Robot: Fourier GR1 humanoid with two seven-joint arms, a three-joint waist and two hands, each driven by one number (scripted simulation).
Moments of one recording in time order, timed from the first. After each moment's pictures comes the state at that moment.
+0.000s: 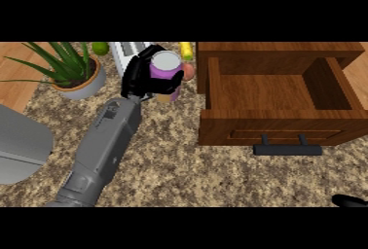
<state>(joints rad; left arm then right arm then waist) -0.85 0.00 0.12 -0.69 0.11 0.08 -0.24 0.09 -0.09 -0.31 -2.26 -0.07 0.07 0.31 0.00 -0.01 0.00</state>
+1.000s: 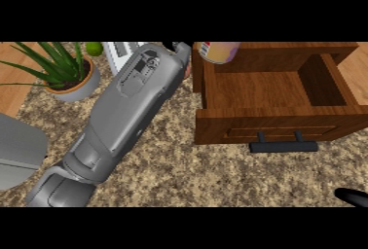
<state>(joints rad) -1.26 0.00 -0.14 -0.80 0.24 0.40 0.19 0.04 -0.12 -0.32 -2.25 -0.08 0.07 0.33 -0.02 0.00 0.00</state>
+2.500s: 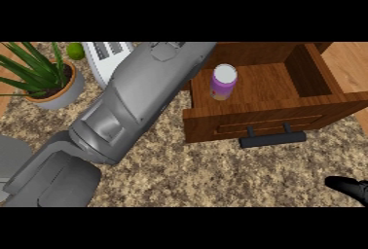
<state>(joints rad) -1.61 0.00 -0.33 -0.33 0.48 0.63 0.09 -0.08 -0.18 -0.27 -2.23 -0.03 0.07 0.37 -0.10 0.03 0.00</state>
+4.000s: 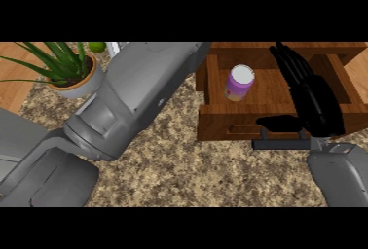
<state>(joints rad) -1.64 0.01 -0.29 -0.28 0.59 0.61 -0.01 -0.39 -0.30 0.12 -1.61 0.79 -0.05 0.07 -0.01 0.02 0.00</state>
